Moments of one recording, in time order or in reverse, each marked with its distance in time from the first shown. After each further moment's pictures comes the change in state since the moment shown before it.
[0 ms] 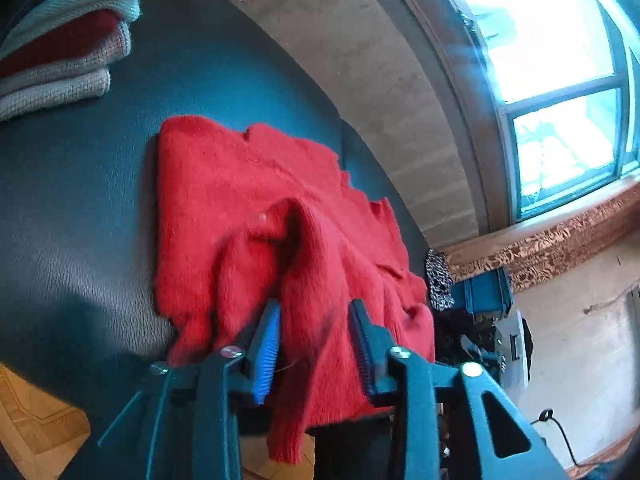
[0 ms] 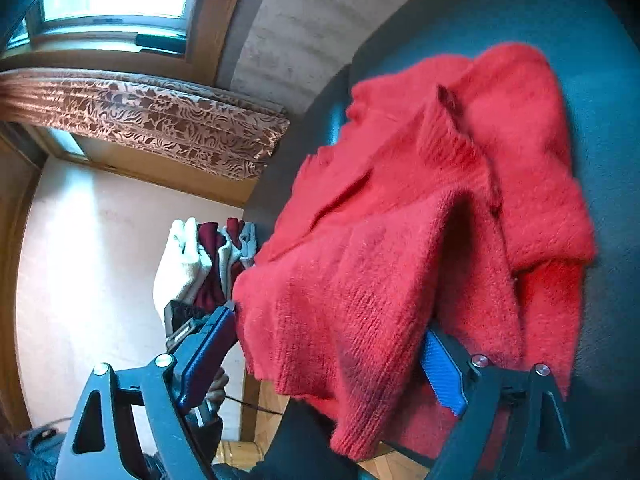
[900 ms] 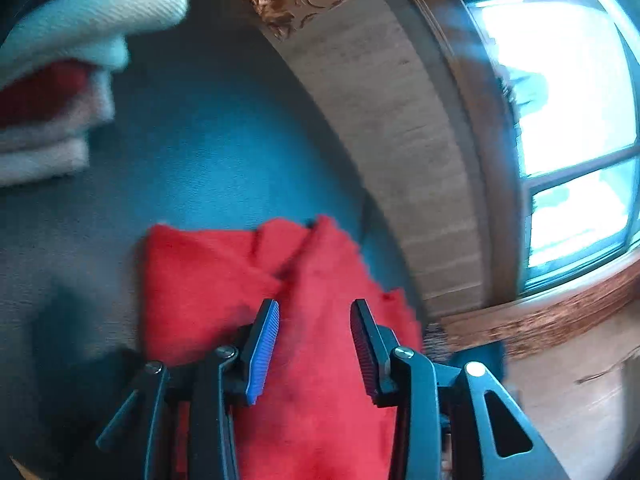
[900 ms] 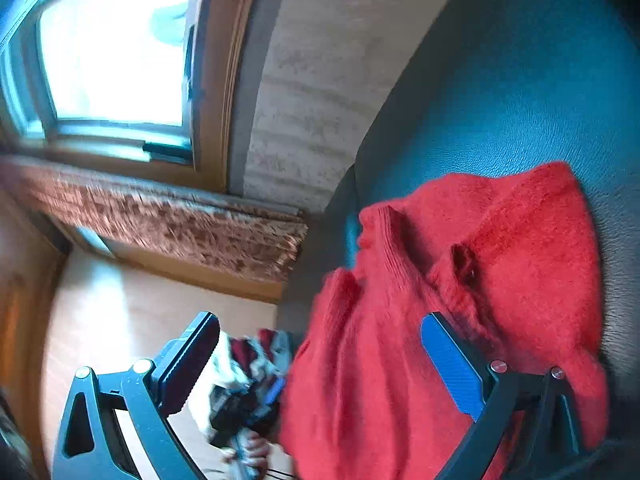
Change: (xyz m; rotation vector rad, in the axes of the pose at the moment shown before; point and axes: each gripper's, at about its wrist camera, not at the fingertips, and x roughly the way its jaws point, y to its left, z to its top) left arm 0.015 0.021 0.073 -0.108 -0.167 0.074; right arm -0.022 -0.016 0.066 0.048 -0.293 0.066
